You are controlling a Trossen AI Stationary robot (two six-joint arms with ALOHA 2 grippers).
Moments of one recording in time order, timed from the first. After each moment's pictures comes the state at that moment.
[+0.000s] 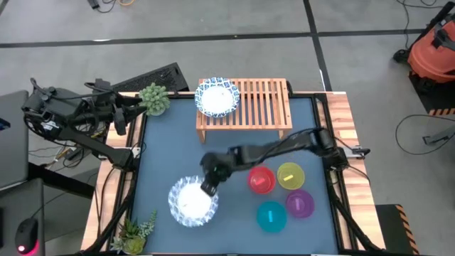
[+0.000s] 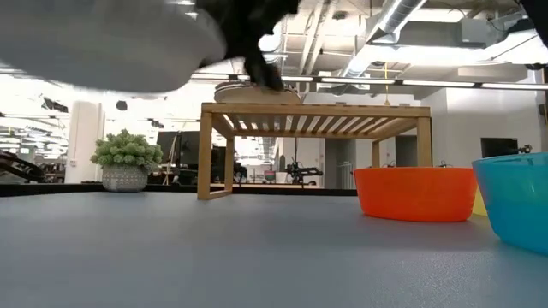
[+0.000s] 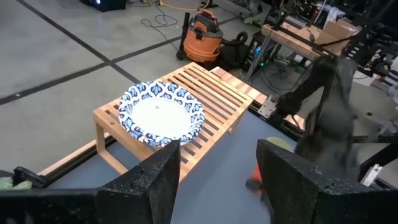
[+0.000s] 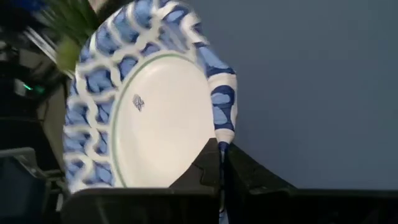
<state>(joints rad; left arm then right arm) -0.27 0.92 1.71 -1.20 -0.70 -0.62 0.14 2.08 1.81 -0.51 -0.14 0.72</state>
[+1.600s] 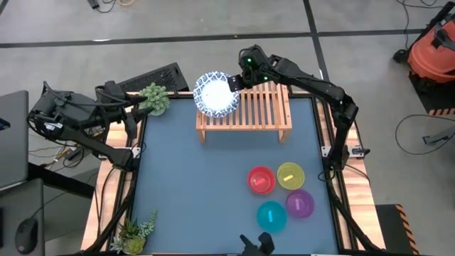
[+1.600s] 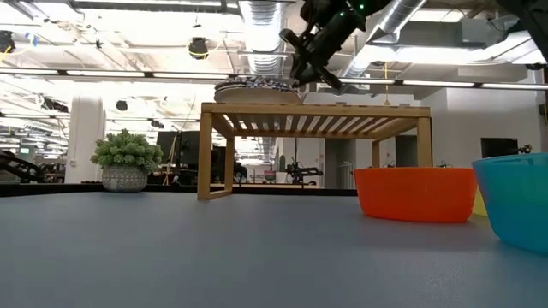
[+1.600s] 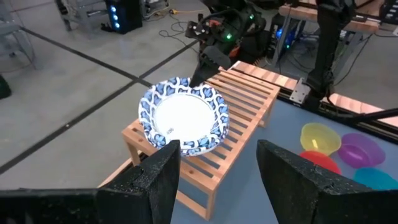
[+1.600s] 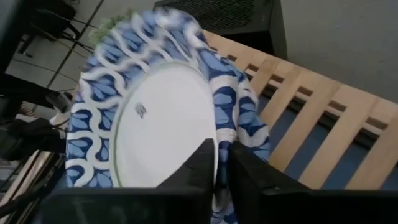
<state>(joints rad) -0.27 0.97 1.71 -1.20 -0.78 -0.42 -0.57 1.87 1.89 -0.75 -0.13 0.55</state>
